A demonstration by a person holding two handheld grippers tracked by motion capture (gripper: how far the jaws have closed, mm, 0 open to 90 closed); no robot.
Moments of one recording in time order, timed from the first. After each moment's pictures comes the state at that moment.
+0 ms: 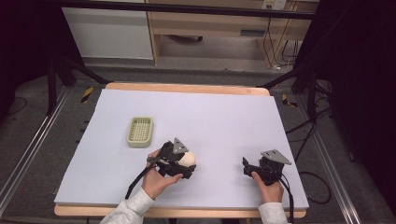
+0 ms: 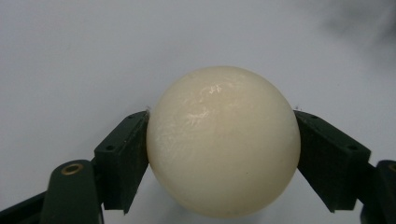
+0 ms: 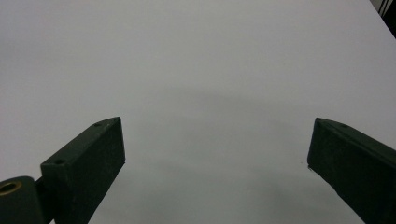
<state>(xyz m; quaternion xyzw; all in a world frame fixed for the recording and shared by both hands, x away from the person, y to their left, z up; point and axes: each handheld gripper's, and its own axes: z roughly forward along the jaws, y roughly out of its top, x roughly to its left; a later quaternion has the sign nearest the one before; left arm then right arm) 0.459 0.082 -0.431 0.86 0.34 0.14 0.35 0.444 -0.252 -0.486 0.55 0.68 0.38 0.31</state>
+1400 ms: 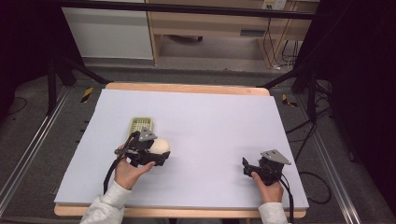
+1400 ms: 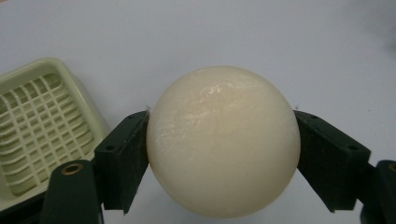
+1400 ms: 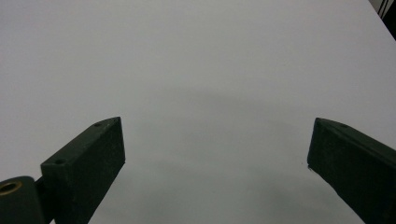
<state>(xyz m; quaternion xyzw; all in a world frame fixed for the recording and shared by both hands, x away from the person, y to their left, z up) 0.474 0.161 -0.408 0.82 0.40 0.17 0.36 0.444 -0.252 -0.486 0.54 0.68 0.38 0.31</state>
